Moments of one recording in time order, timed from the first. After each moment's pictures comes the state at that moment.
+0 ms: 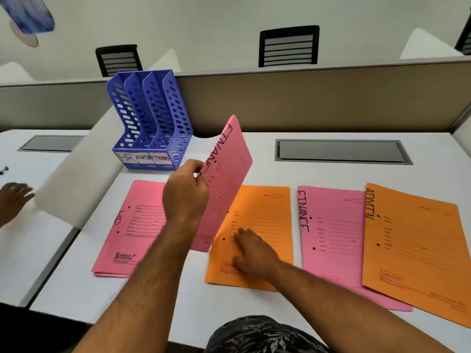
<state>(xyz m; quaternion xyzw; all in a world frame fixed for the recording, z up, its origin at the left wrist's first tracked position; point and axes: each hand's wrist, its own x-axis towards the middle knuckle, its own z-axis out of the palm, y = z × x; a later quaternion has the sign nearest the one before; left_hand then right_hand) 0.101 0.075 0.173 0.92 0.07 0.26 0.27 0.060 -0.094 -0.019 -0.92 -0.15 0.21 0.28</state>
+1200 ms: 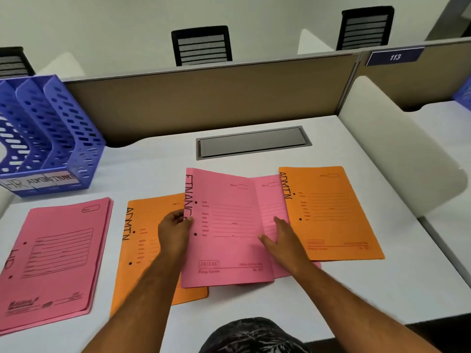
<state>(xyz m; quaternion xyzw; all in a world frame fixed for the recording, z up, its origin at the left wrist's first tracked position) 0.082 -0.064 0.024 0.73 0.21 -0.03 0.65 -0.012 -0.336 -0.008 -0.90 0.20 0.06 0.39</state>
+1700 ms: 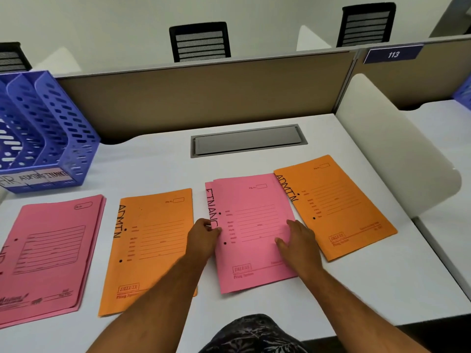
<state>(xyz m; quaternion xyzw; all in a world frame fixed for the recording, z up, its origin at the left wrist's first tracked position) 0.065 -0.138 -0.011 0.83 0.16 -0.15 0.52 -0.035 -0.389 -0.019 -0.94 0.22 0.03 0.27</state>
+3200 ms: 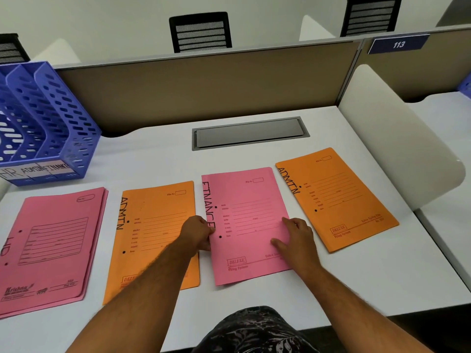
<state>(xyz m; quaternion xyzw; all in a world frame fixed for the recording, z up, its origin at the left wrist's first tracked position) 0.068 -0.116 0.015 0.82 0.19 -0.26 0.48 -0.047 -0.379 -0.029 -0.94 0.20 0.02 0.29</state>
